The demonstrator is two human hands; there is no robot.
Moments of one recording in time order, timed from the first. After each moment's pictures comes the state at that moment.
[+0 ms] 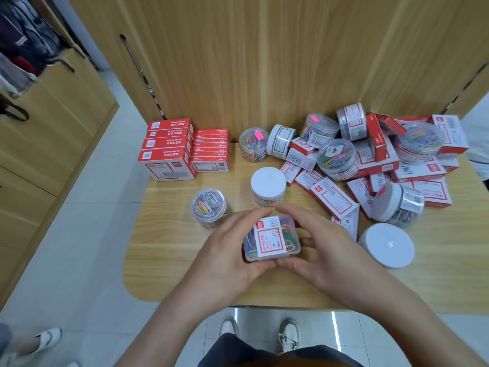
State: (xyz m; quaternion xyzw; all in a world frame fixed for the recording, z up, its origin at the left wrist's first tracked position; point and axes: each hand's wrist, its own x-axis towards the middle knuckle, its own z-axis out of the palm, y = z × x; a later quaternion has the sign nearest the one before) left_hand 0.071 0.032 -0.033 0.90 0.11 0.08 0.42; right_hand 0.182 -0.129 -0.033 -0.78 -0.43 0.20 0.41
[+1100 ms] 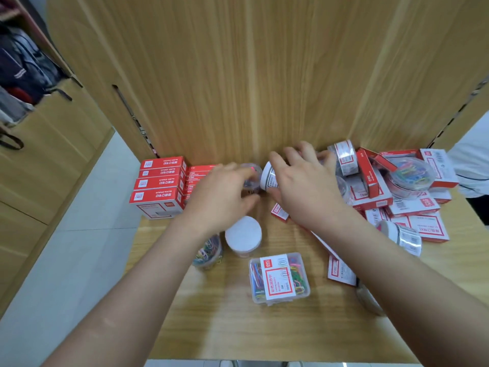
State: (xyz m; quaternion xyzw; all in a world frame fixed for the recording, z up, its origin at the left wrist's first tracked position) left_hand 0.196 0.106 0.006 0.98 0.09 0.06 0.14; right_hand 0.289 -0.032 -0.011 -0.90 -0.39 -0.18 0.04
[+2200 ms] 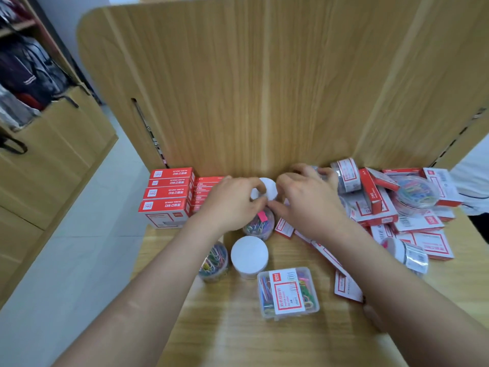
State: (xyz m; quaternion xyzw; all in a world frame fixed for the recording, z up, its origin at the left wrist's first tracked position) left_hand 0.210 0.112 0.006 0.98 0.14 0.02 0.17; right_hand 0.291 -0.032 -0.011 -0.90 -0.41 -0.10 0.13
